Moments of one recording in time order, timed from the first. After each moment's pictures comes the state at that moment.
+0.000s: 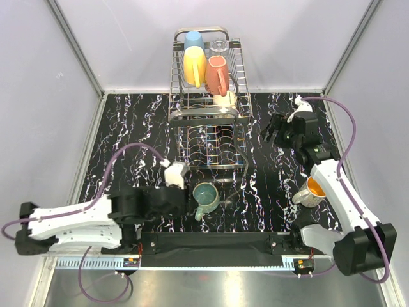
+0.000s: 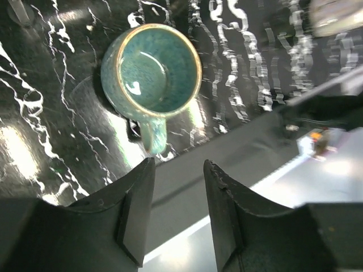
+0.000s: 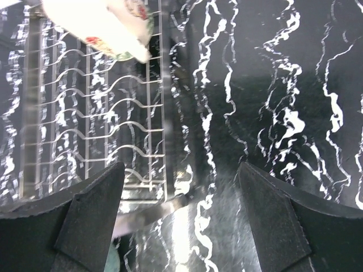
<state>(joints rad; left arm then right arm) -1.31 0.83 0.84 -0.80 -0.39 -0.99 0.21 1.15 1.00 -0.38 -0.01 0.41</state>
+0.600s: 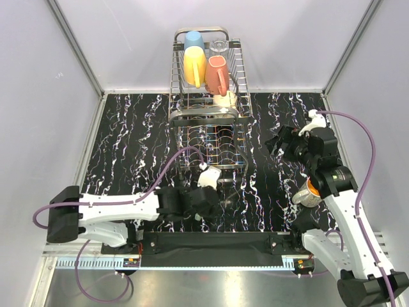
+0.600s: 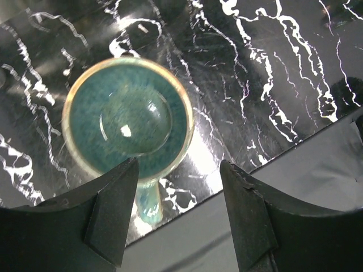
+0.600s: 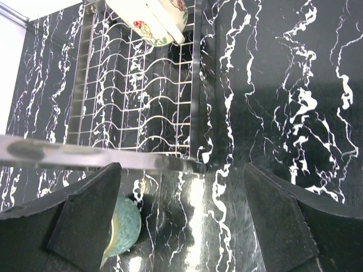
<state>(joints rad) -1.35 1.26 0.85 -0.50 -0.47 -0.75 0.21 0.84 0.96 -0.55 -0.10 0.44</state>
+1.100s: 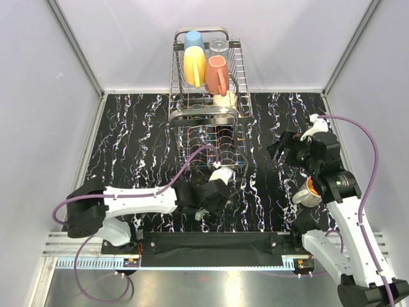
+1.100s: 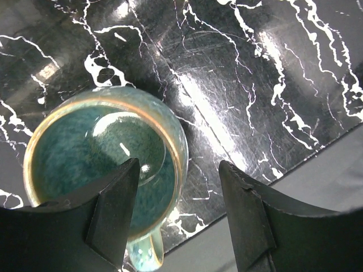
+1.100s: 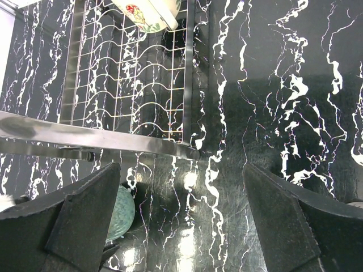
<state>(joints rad) -1.27 1.44 0.91 -0.42 -0.34 -0.59 0.21 0.78 0.96 -0.64 -0.09 0.42</state>
